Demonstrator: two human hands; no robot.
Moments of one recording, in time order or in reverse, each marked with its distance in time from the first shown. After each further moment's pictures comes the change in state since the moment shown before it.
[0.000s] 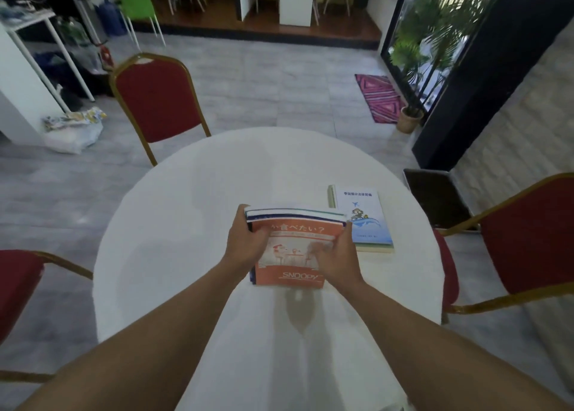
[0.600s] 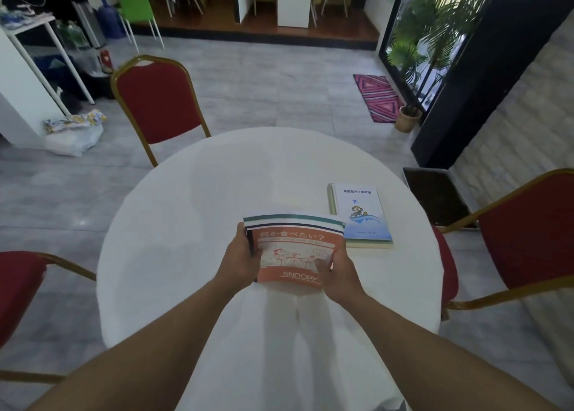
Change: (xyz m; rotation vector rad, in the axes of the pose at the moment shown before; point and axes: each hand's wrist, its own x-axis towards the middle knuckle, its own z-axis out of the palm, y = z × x) left_hand -0.015 -0.038 -0.013 0.282 -0.146 0.006; right_hand -0.022 0.037 -0.007 -0.237 -0.158 -0.041
